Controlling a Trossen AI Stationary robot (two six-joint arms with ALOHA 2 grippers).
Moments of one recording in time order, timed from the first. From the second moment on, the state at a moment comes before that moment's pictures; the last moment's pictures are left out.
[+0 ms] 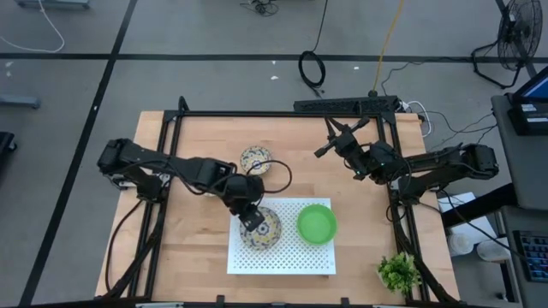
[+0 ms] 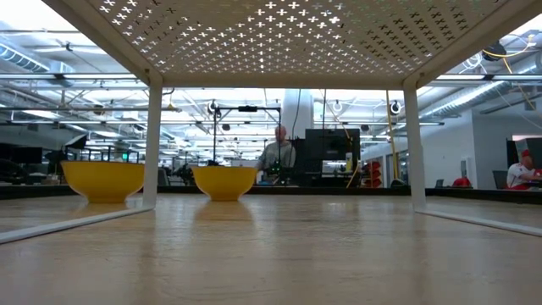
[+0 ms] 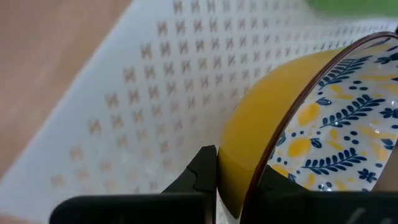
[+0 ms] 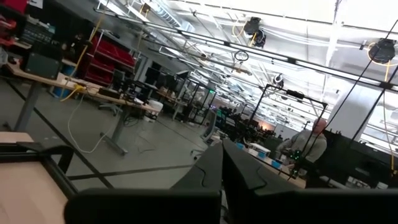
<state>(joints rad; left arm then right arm) -0.20 1.61 1.46 -0.88 0.22 -0.94 -0.08 1.22 0.56 1.10 0.78 -0.73</state>
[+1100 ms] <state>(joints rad) -0.20 1.61 1.46 -0.96 0.29 -0.80 -0.08 1.22 0.56 1.10 0.78 -0.73</state>
